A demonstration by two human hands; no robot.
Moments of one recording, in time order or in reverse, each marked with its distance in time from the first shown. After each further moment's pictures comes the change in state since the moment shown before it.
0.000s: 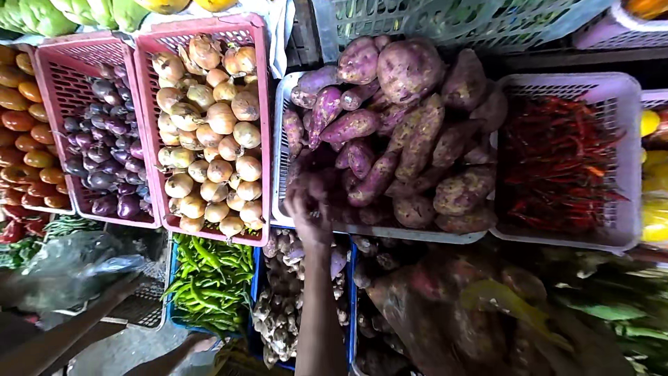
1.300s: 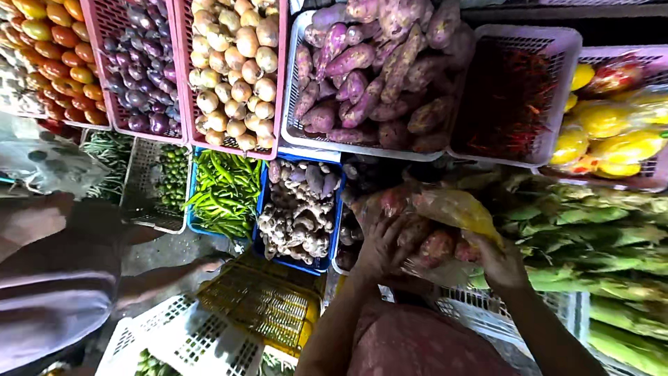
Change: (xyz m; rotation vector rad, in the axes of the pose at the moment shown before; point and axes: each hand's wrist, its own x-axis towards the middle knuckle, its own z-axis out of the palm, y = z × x) left_hand -0.279 0.095 -0.017 -0.160 -0.680 0.039; right_hand -0.070 -0.023 0.000 0.588 0.111 0.298
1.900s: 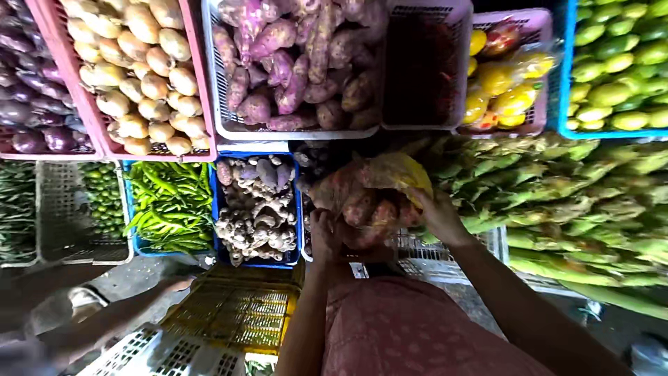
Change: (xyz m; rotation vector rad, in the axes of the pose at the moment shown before) left_hand -0.014 0.002 -0.011 0.002 0.101 -0.465; right_hand 0.017 -0.007 -0.012 0.086 -0.065 0.090
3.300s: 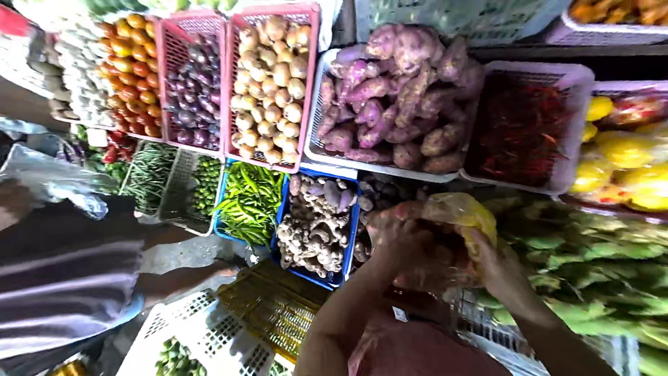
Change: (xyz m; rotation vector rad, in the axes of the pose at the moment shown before) left_hand 0.058 0.078 -0.017 0.497 -0.573 0.261; right_hand -0.013 -0.037 0.039 -0.043 -0.011 0.006
